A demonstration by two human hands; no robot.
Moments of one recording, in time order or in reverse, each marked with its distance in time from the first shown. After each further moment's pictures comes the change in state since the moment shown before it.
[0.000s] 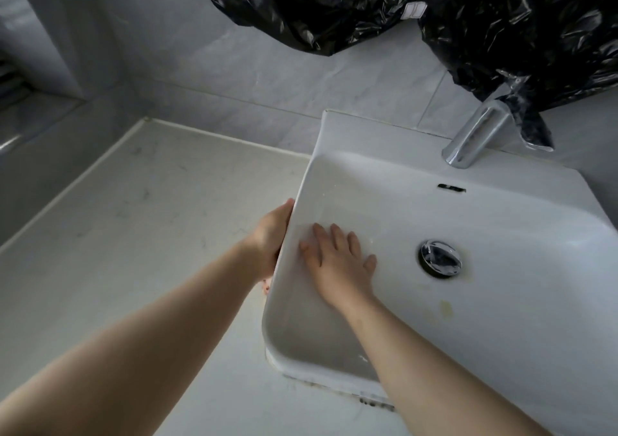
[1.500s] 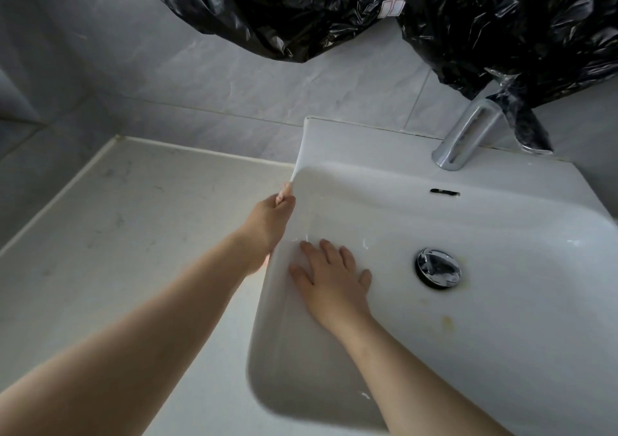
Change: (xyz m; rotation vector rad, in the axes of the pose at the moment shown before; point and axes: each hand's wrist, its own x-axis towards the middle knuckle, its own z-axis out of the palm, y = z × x) left_hand 0.056 0.029 0.000 0.468 0.315 0.246; right_hand 0.004 -0.001 -0.009 0.014 -0.041 -0.012
